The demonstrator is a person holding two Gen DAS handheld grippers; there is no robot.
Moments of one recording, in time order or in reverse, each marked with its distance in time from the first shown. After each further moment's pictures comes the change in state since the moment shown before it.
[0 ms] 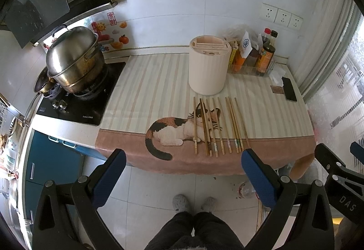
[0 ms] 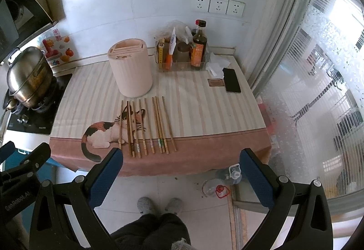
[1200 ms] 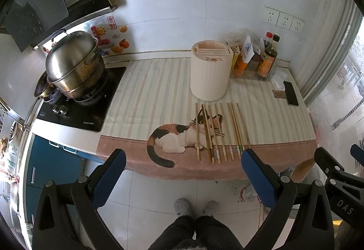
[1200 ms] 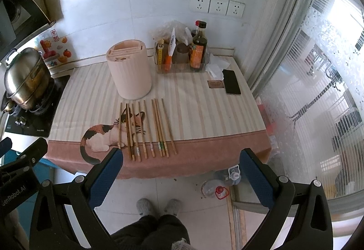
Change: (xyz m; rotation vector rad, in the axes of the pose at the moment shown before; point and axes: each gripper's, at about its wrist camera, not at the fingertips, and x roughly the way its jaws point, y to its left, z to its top) left arm 0.007 0.010 0.008 0.004 -0.022 0.001; right arm 0.011 0.009 0.012 -0.001 0.003 -0.013
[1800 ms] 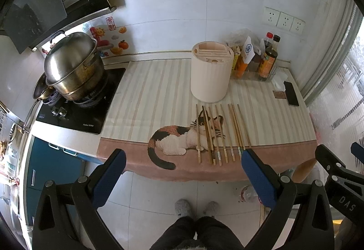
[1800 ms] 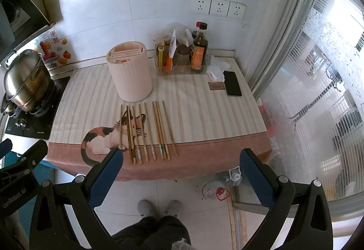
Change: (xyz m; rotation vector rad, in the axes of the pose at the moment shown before) left arm 0.003 0.001 0.008 0.007 -0.002 -0.002; right arm 0.001 0.002 0.003 0.007 -0.007 -0.001
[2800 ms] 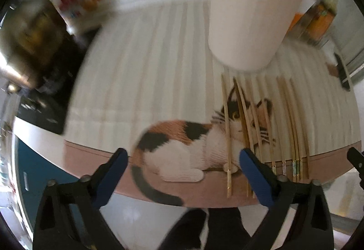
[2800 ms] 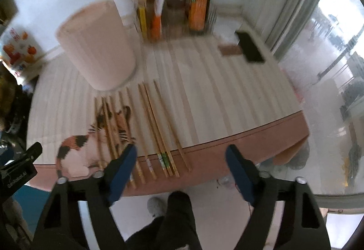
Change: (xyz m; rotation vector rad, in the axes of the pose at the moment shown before) left arm 0.296 0.008 0.019 0.011 0.305 0.032; right arm 0.231 0.017 0.011 0.127 0.198 0.008
